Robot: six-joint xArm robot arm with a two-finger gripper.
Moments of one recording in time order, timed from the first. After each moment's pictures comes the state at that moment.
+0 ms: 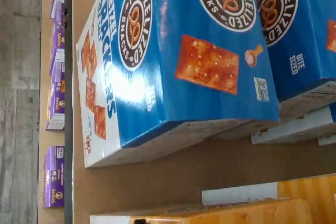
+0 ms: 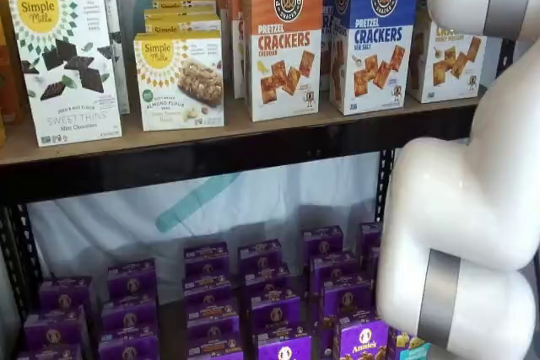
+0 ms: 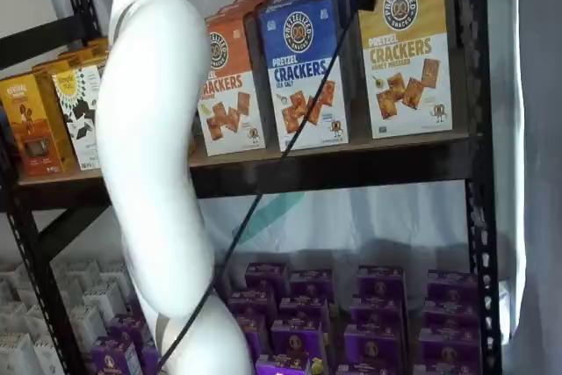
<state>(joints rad) -0.75 -0.08 -1.82 0.53 1.71 -2.13</state>
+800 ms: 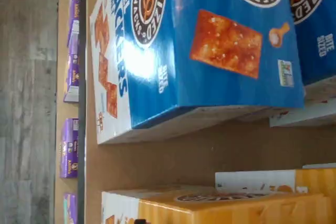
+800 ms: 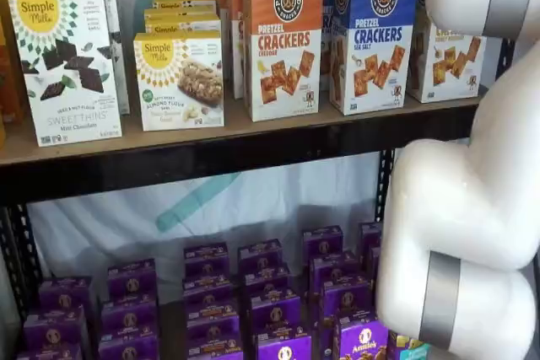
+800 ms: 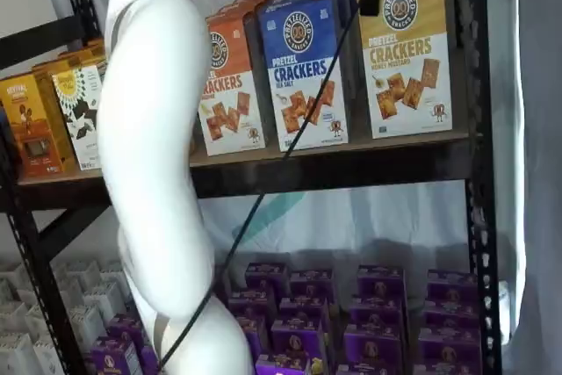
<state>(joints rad) -0.69 -0.08 -1.82 0.42 1.69 -2.13</state>
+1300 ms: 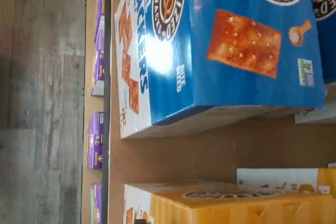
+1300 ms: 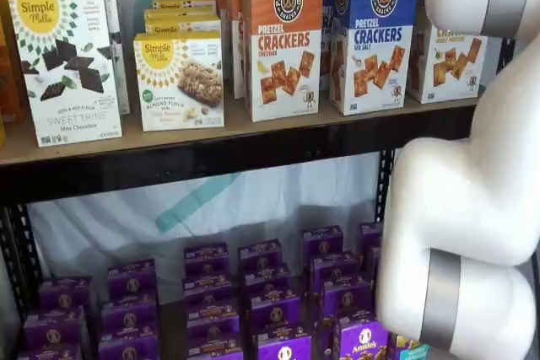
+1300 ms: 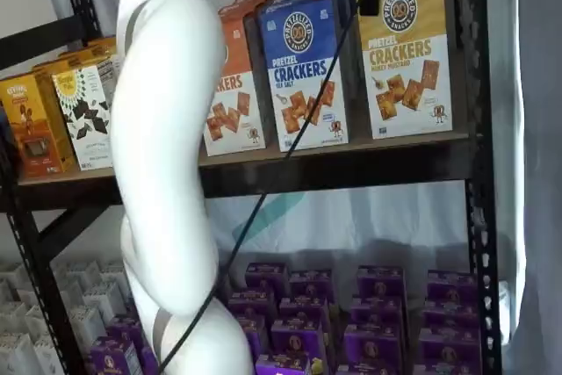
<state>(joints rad) -0.67 -0.03 -1.92 0.35 1.78 -2.11</state>
